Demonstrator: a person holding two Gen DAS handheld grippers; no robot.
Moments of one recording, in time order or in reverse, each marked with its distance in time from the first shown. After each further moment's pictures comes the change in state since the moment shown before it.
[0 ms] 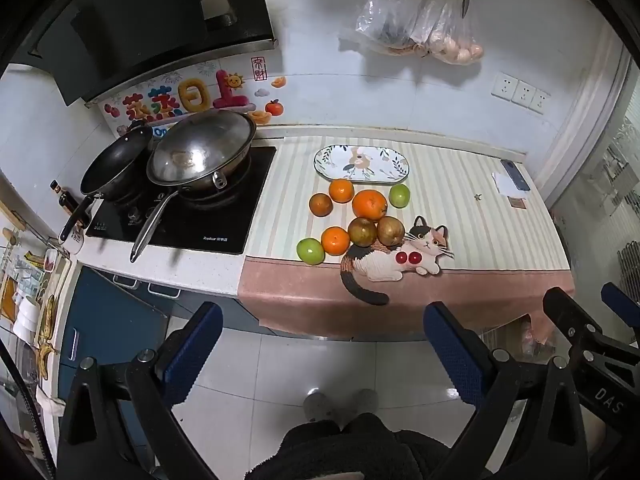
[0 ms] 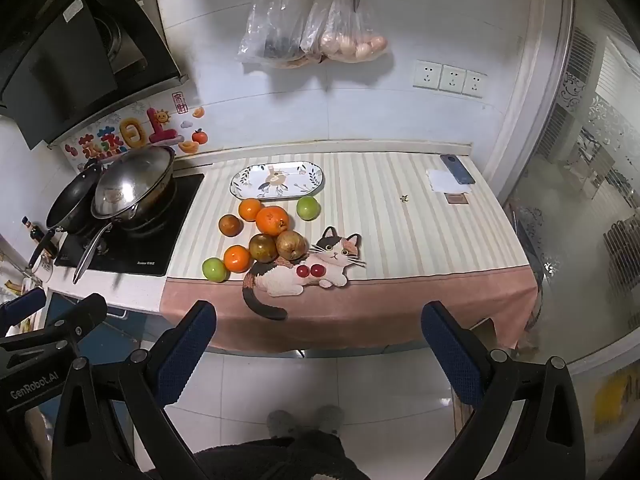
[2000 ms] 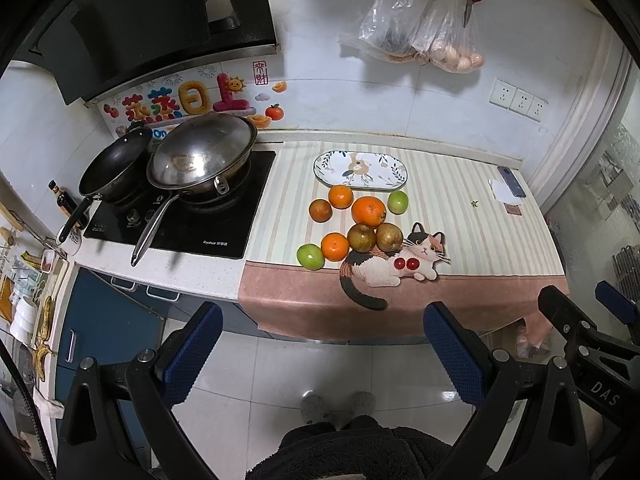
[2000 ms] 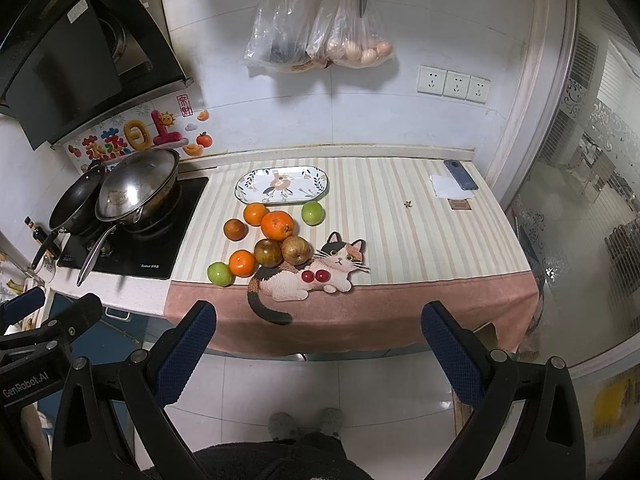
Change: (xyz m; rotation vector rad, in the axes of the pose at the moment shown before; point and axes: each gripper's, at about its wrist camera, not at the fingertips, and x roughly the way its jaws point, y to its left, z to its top) left arm -0.009 0.003 0.001 -0.021 -0.019 -0.020; right arm -0.007 0.004 0.002 0.002 -0.008 0.021
